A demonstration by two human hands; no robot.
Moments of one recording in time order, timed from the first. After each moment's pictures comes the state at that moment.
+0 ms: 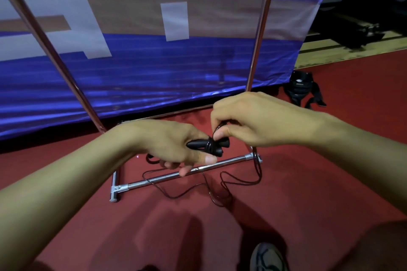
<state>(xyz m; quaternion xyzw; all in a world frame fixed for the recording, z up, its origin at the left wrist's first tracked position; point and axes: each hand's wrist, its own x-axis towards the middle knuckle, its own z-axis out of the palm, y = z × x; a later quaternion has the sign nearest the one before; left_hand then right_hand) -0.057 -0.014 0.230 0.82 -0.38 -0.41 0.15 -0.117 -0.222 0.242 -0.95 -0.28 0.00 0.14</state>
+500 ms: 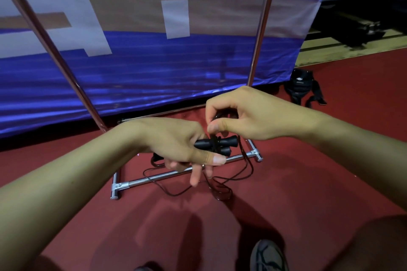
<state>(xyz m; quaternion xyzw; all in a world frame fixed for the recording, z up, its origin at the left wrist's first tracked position) -0.069 -0.016 0.243 0.78 -0.39 -0.46 0.17 -0.106 -0.217 0.234 -0.92 -0.27 0.03 0.29</state>
